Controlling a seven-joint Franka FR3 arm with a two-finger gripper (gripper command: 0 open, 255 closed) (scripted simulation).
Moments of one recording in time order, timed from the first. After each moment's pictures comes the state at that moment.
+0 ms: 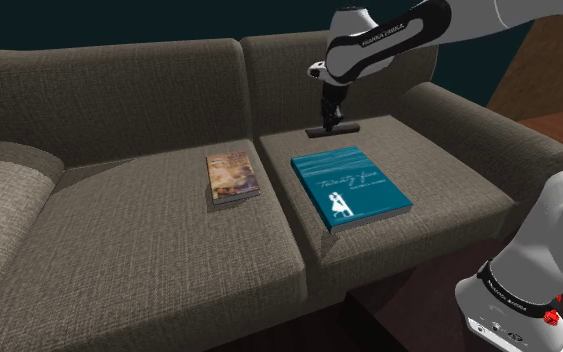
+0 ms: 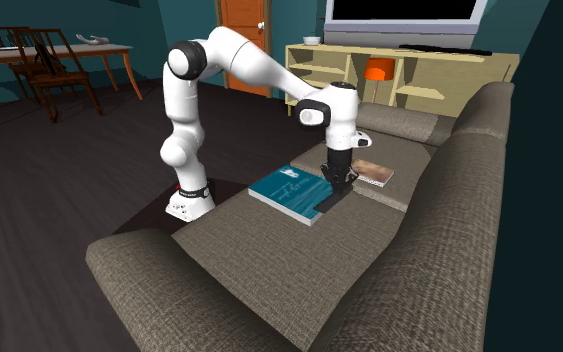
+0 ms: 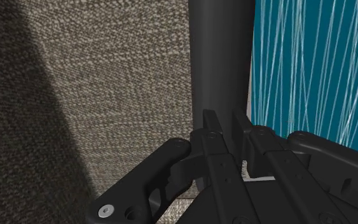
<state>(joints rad) 0.29 0.14 -0.31 -1.97 0.02 2.19 -1.16</state>
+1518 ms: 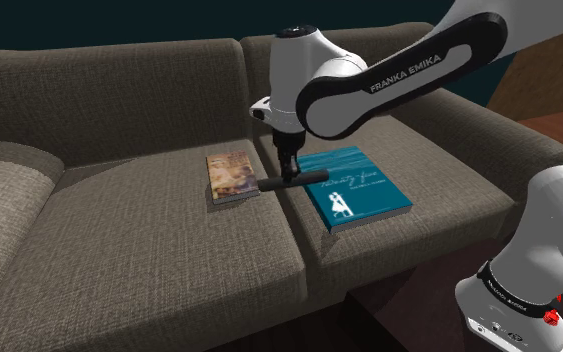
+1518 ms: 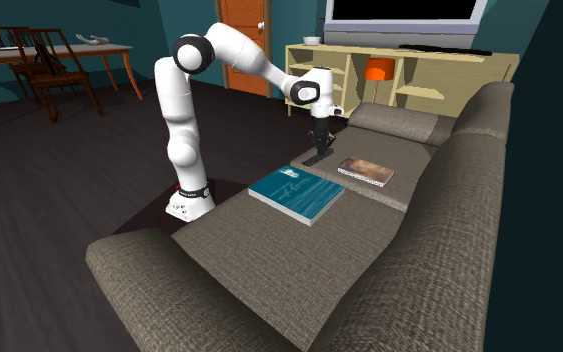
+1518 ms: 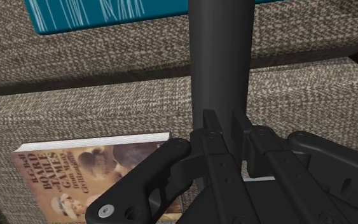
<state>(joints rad) 0.58 0.03 -0.07 -2.11 -0.08 2.20 -0.58</state>
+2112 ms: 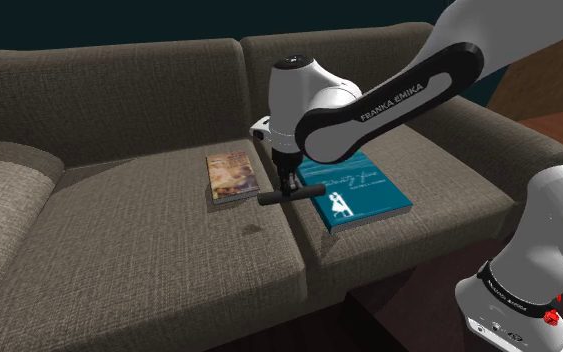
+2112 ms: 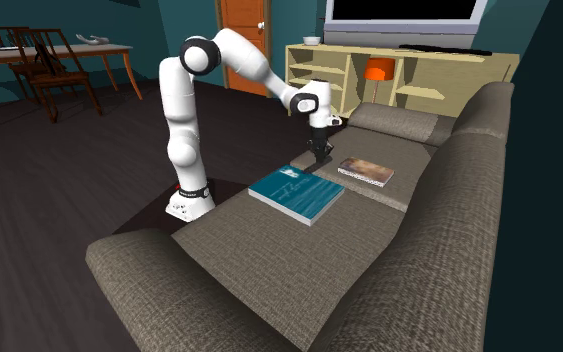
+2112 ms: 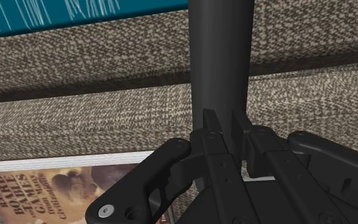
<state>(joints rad) 0.58 0.08 -0.06 -2.17 -0.09 2.31 -0.55</state>
